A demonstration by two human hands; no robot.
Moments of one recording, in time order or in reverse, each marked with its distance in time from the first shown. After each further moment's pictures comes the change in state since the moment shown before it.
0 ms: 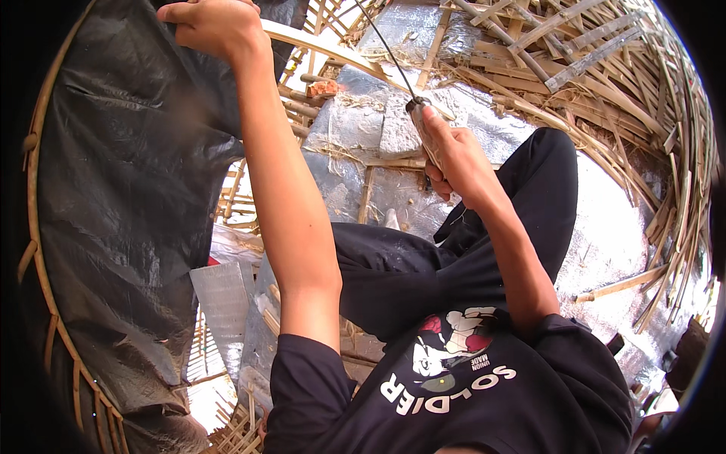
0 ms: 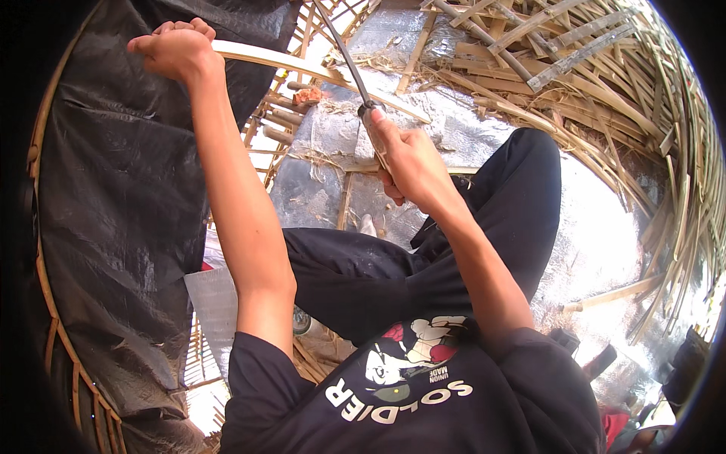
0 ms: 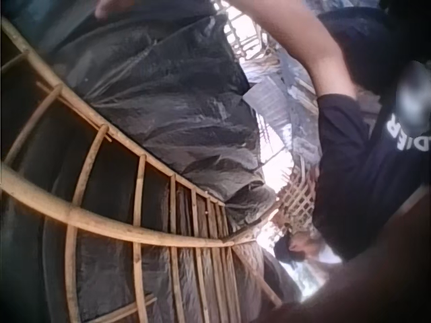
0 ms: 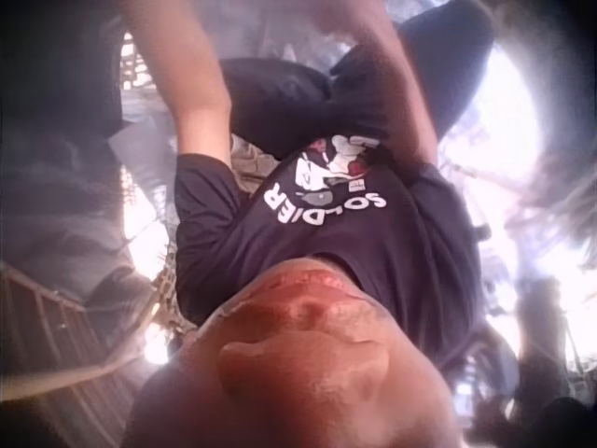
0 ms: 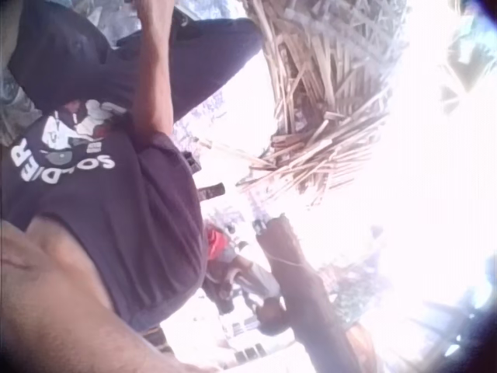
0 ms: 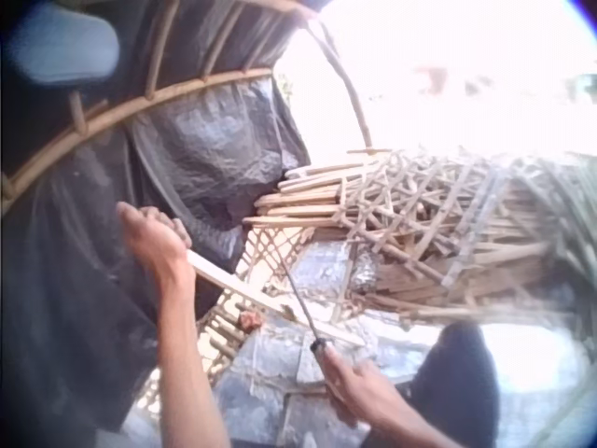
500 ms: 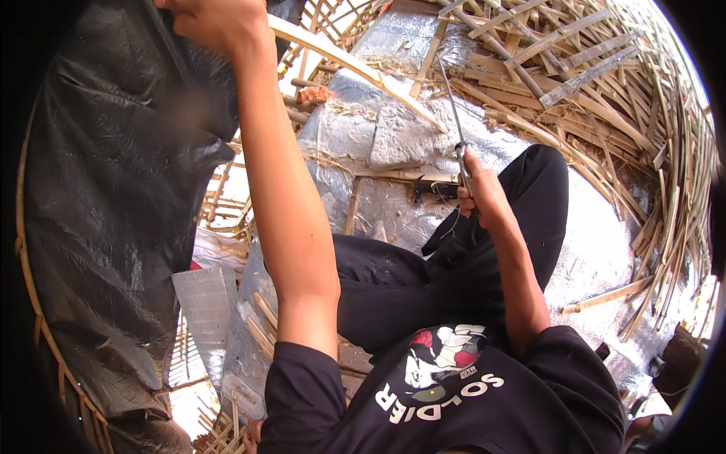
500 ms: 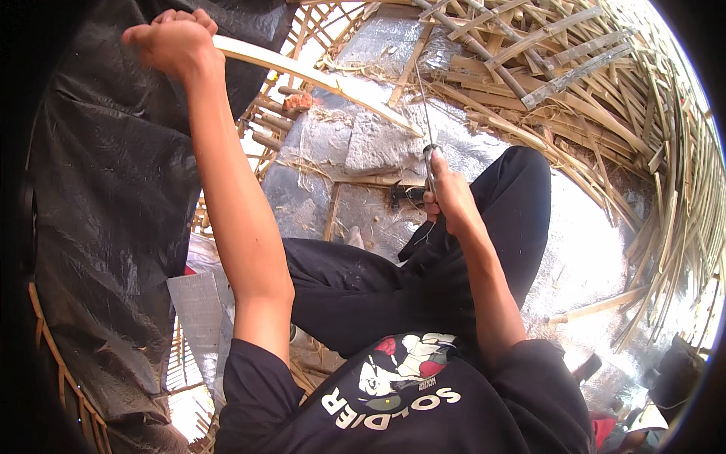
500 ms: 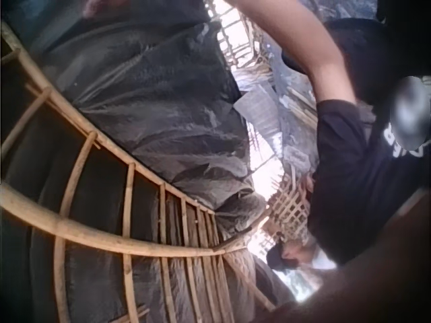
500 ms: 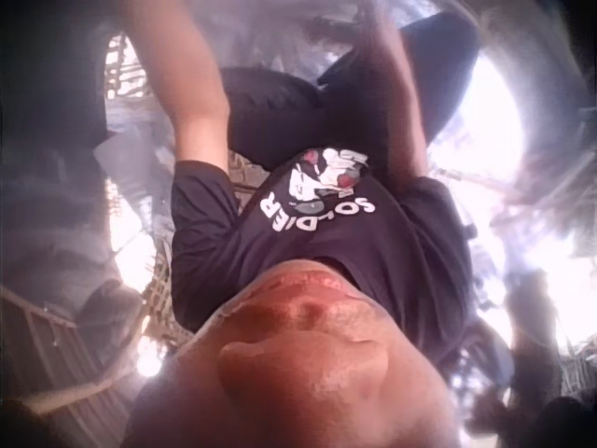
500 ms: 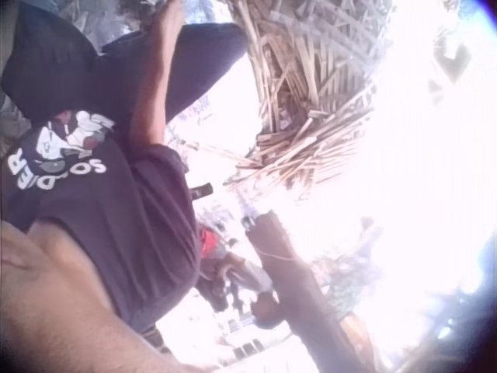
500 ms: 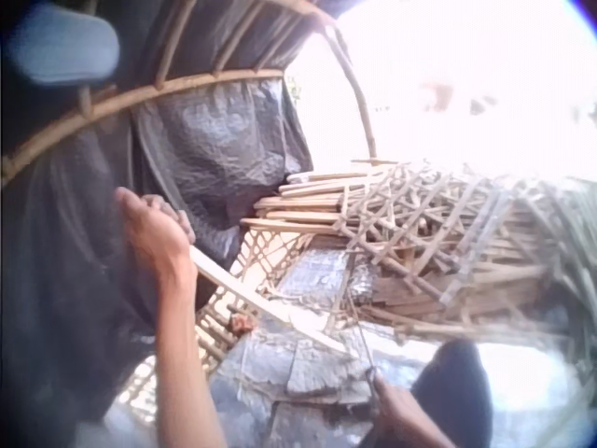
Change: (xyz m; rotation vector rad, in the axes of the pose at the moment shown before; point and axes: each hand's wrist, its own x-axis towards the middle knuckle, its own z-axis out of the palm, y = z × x) left_hand 0.010 -0.001 0.006 0.008 -0.044 -0.061; right_hand 0.032 0.081 -0.059 0.196 0.205 0.274
